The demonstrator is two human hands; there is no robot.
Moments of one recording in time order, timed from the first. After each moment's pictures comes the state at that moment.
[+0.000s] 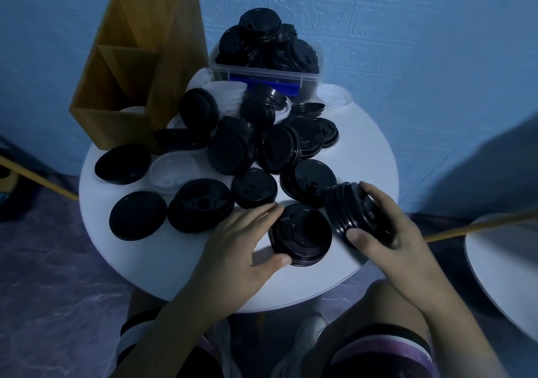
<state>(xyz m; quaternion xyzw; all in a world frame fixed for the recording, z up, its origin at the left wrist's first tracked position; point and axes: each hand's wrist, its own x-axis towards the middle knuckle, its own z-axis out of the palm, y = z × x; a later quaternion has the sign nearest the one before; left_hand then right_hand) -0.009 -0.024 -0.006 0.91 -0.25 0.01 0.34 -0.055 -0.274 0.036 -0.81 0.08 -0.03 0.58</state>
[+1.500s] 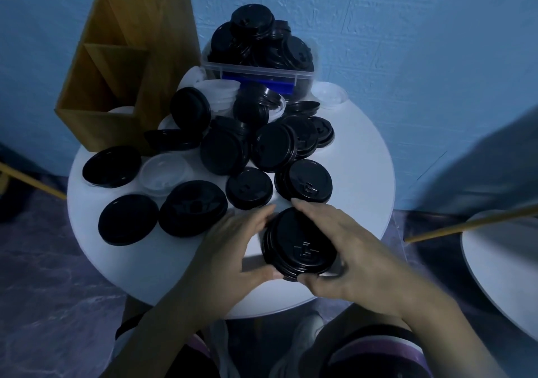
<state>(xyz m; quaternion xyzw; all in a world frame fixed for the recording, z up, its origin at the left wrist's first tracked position) -0.008 -0.019 -0.002 0.88 -0.25 -0.07 0.39 -0.041 -0.259 0.034 -0.93 -0.16 0.10 0.32</state>
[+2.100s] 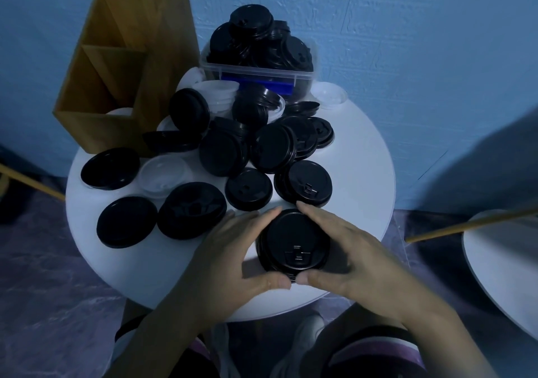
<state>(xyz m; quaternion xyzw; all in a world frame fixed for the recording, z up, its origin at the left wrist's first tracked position) -0.009 -0.022 0.003 0.89 -0.27 -0.03 0.37 -0.044 -0.261 0.028 -0.90 -0.11 0.09 0.40</state>
